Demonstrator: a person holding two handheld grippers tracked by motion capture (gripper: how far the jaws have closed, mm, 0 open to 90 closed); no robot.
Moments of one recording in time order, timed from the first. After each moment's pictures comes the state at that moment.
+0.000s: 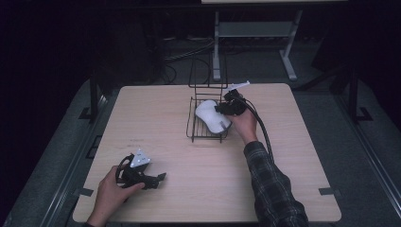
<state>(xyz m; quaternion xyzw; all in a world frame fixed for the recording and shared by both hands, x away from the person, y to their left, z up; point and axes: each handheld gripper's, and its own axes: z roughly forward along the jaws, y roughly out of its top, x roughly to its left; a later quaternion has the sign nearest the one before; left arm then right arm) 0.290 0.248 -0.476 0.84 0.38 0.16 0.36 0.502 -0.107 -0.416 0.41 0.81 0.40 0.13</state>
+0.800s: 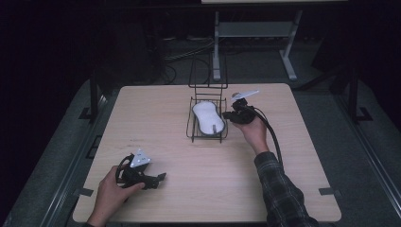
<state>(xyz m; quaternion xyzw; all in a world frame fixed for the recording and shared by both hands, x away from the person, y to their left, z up) 0.290 0.248 -0.475 0.84 0.38 0.16 0.36 0.466 -0.129 -0.419 0.38 0.82 0.40 0.12</state>
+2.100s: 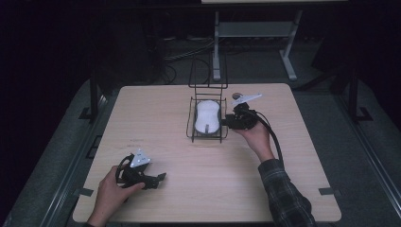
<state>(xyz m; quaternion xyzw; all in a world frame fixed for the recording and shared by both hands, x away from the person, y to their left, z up) 0.290 0.248 -0.475 0.84 0.38 0.16 0.36 0.439 -0.134 -0.406 0.37 0.82 0.41 0.11</state>
